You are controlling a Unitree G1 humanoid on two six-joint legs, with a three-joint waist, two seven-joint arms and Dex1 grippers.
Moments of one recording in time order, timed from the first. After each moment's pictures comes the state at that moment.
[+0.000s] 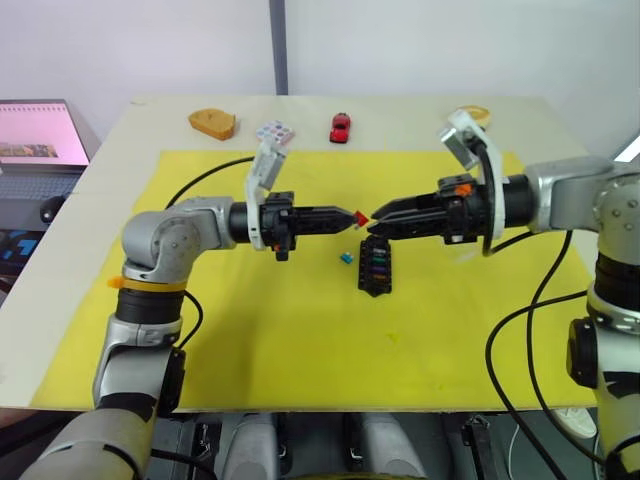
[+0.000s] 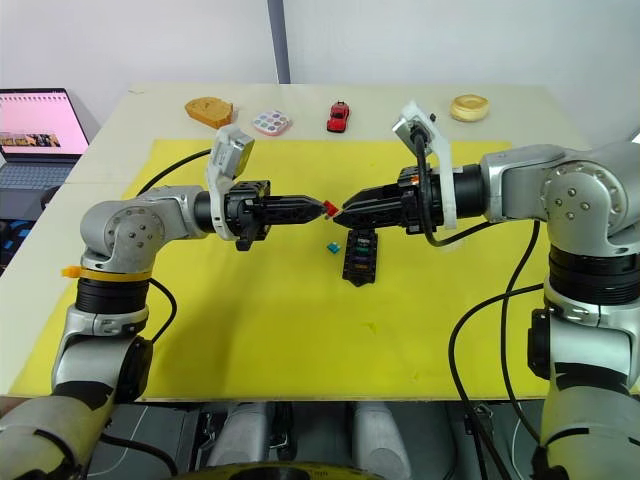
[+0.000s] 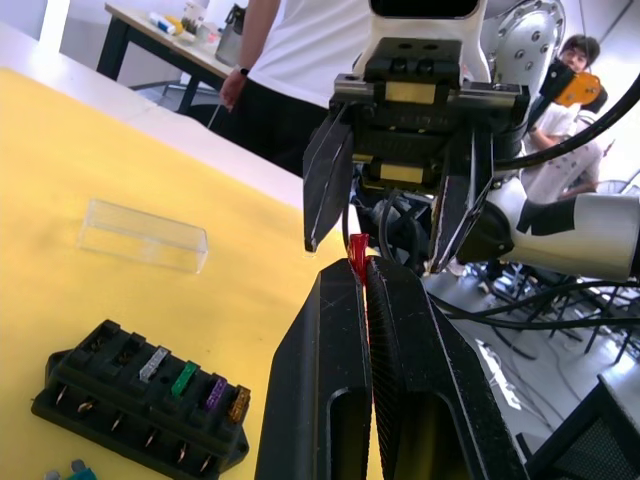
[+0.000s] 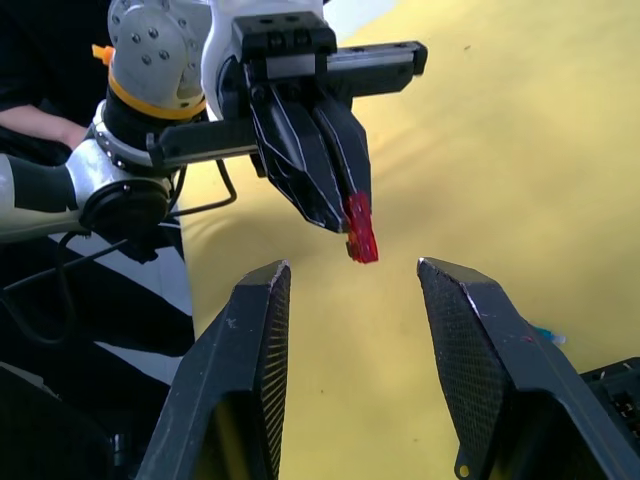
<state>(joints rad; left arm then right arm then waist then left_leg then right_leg) -0.79 0.39 0.02 0.00 -0.76 1.03 -1.11 -0.93 -0.75 -0.09 -0.21 0.89 1.52 0.92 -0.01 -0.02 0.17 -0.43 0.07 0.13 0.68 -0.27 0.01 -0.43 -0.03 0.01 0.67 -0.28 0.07</state>
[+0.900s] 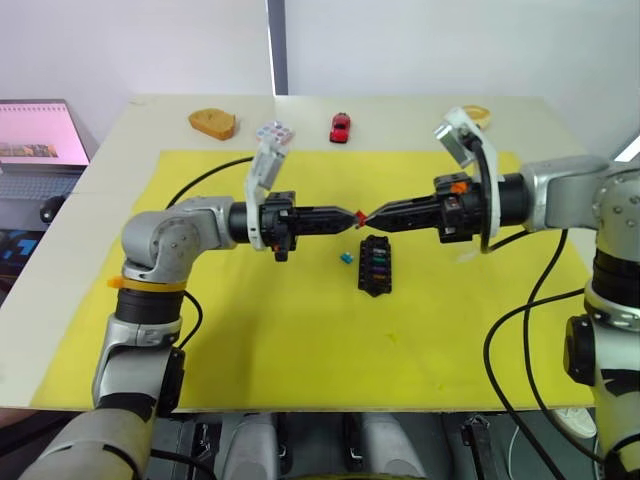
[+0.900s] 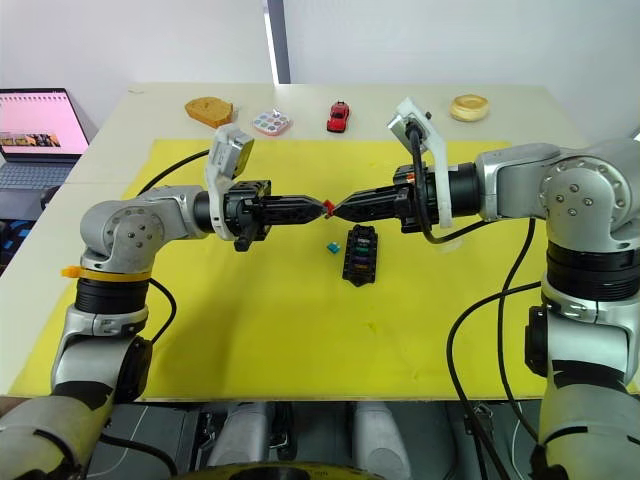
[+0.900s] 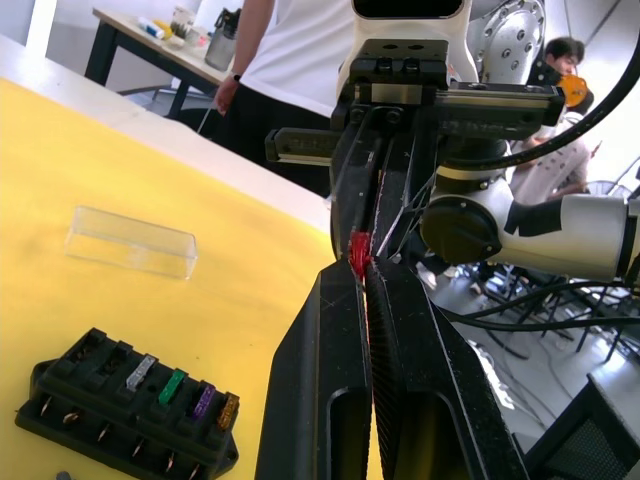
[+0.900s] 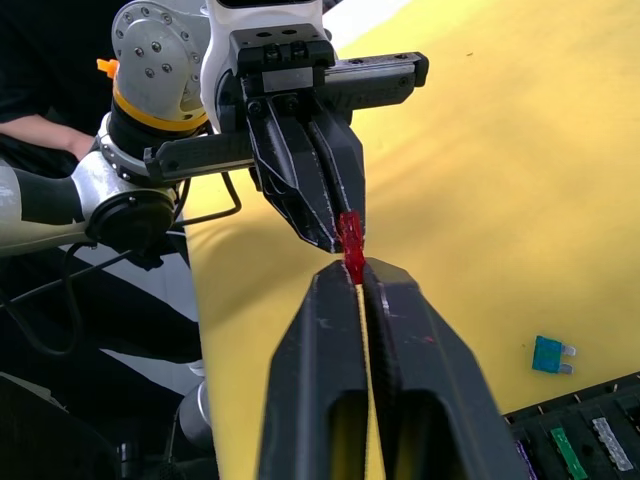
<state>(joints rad) -0.79 0.39 0.01 0.00 -0.78 1.03 -1.10 -0.95 -0.74 -0.09 -0.19 0.97 1.53 0.85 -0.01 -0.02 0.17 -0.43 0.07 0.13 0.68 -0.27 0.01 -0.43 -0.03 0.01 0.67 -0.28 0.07</state>
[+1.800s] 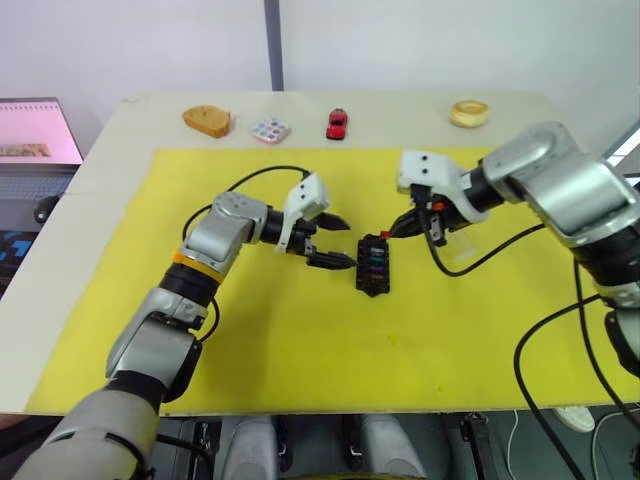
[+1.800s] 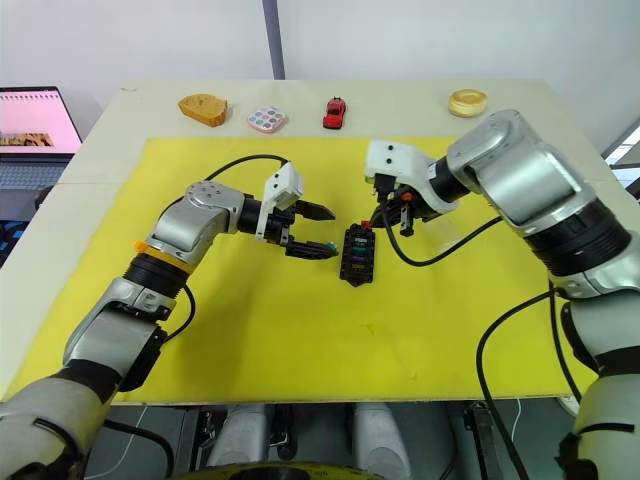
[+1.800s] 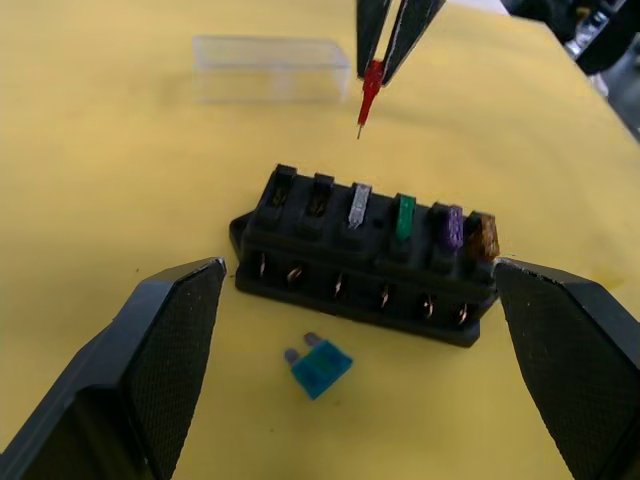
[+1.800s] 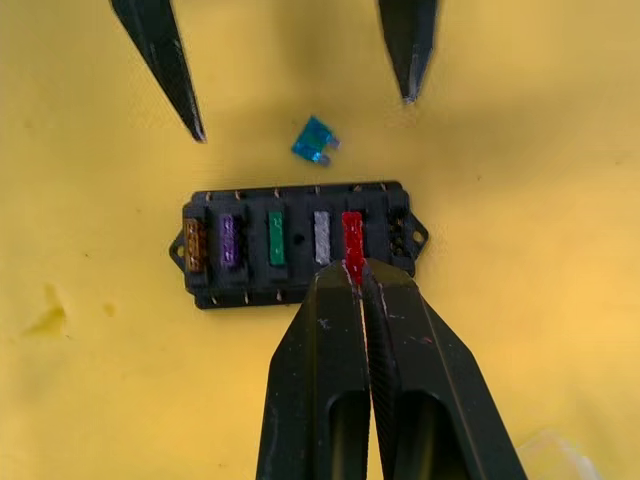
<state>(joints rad) -0.93 0.35 -0.33 0.51 -0.25 0.33 -1.28 -1.13 -0.92 0.61 0.03 0.23 0.82 1.32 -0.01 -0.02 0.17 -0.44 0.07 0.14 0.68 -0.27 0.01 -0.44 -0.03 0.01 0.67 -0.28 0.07</state>
